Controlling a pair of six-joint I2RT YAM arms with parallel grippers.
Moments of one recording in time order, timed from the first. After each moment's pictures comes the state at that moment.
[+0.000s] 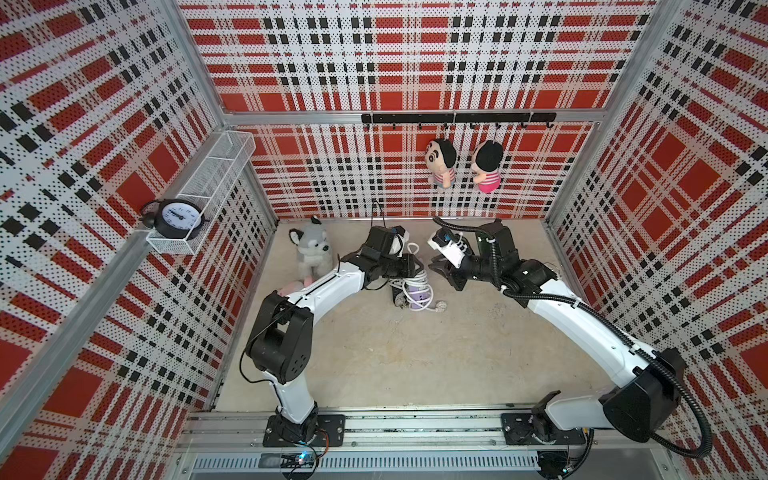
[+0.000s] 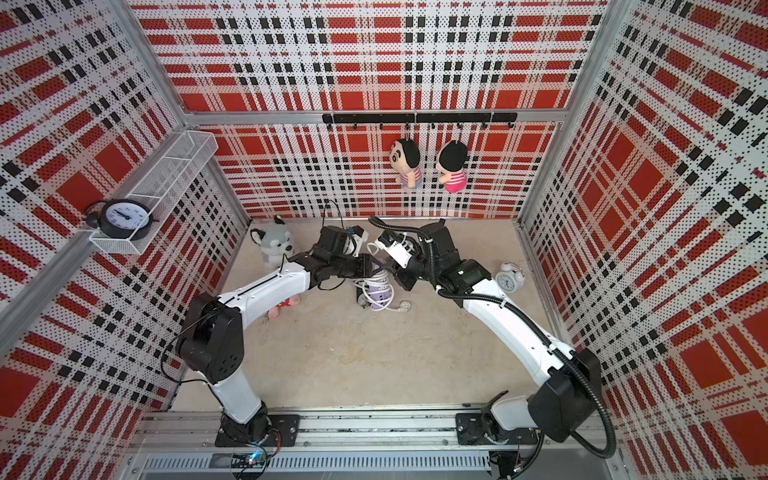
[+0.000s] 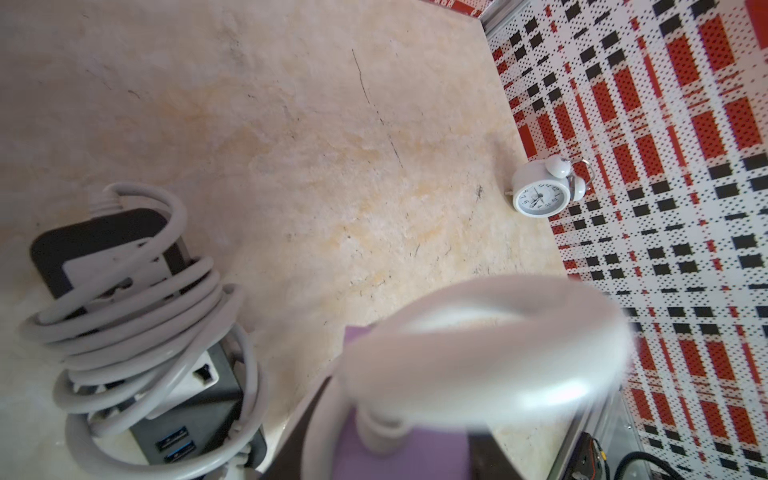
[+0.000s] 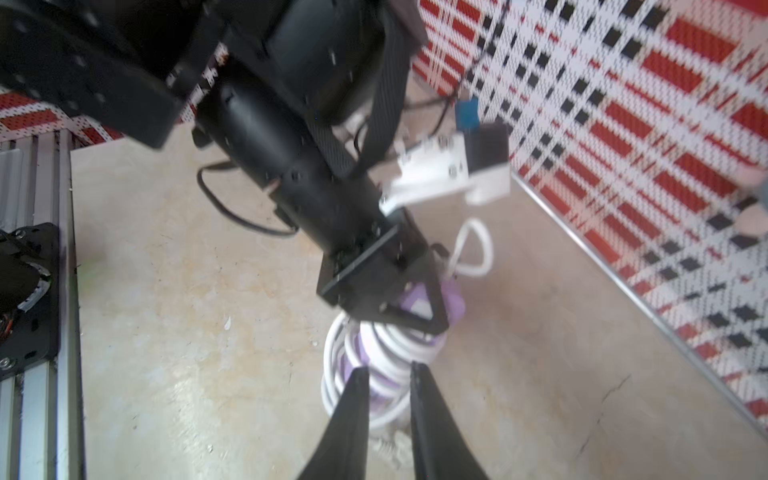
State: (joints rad) left arm -0.47 1.77 1.34 -0.27 0.45 -0.50; right arm 0.57 1.39 1.30 -0.50 -0.33 -0.36
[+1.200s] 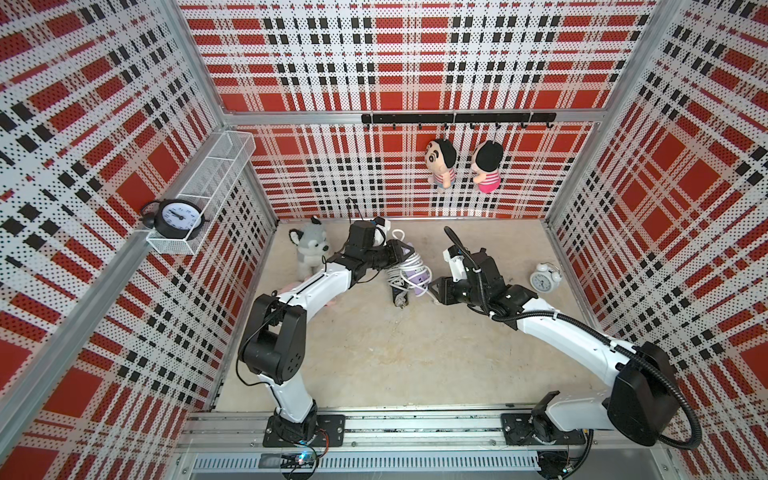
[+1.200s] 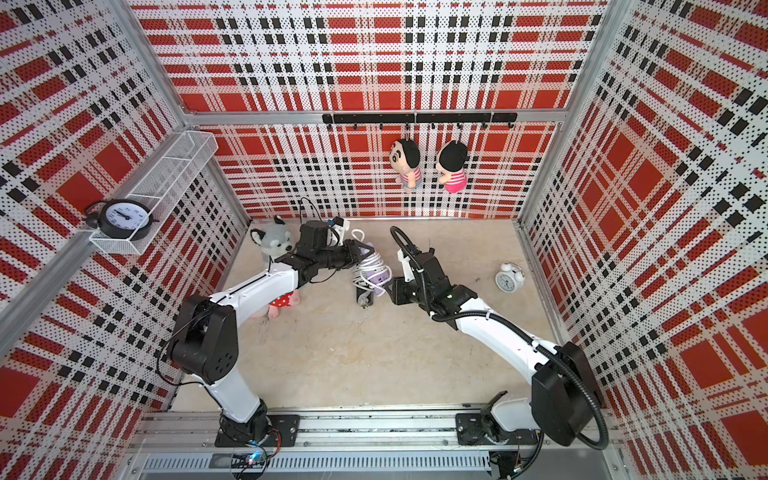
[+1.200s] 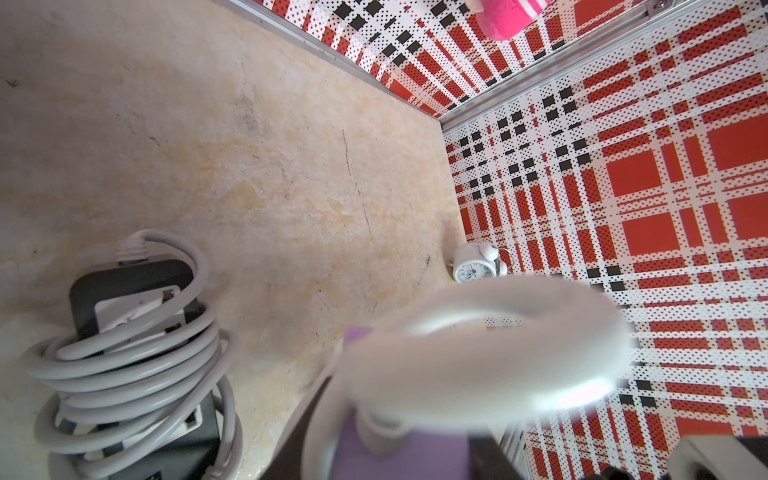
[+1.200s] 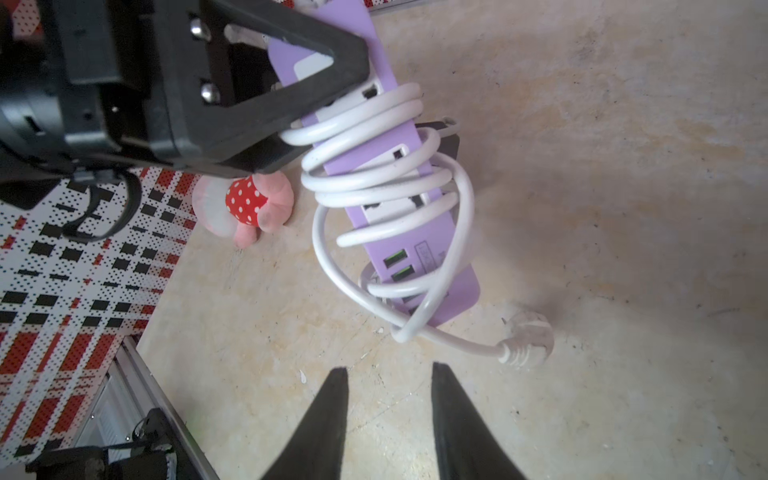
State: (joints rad) left arm -0.39 1.73 1.27 -0.03 0.54 -0.76; right arm 0.63 1.39 1.01 -0.23 -0.17 0.51
